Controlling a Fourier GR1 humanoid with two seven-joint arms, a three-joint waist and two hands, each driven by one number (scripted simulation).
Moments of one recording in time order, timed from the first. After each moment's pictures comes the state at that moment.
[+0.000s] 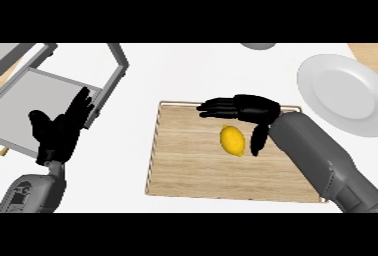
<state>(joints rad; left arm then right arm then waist) -0.19 0.31 -0.03 -1.38 0.15 0.08 0.15 -0.81 -0.32 0.60 -0.71 0.44 0.22 -0.98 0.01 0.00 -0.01</state>
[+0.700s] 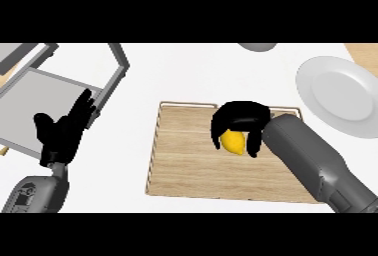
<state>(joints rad) -0.18 0.28 -0.02 -1.37 0.11 0.08 0.14 -0.81 -0.30 0.65 -0.74 0.59 0.16 -1.02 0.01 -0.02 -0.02</state>
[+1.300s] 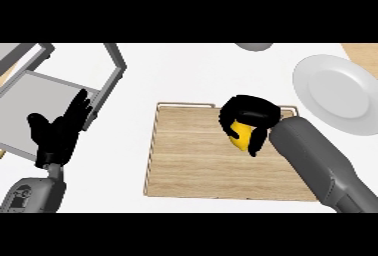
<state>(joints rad) -0.17 0.29 0.00 -1.40 0.12 0.07 0.16 -0.75 -0.31 0.54 -0.79 0.54 0.11 -0.92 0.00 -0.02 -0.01</state>
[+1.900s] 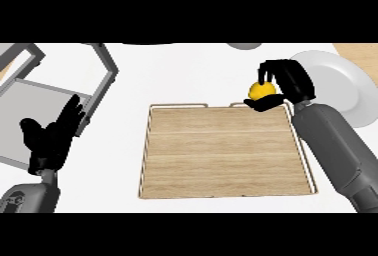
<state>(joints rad) -0.13 0.30 0.03 -1.39 0.12 0.08 0.15 -0.76 -0.36 0.28 -0.78 0.56 -0.30 -0.20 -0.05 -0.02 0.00</state>
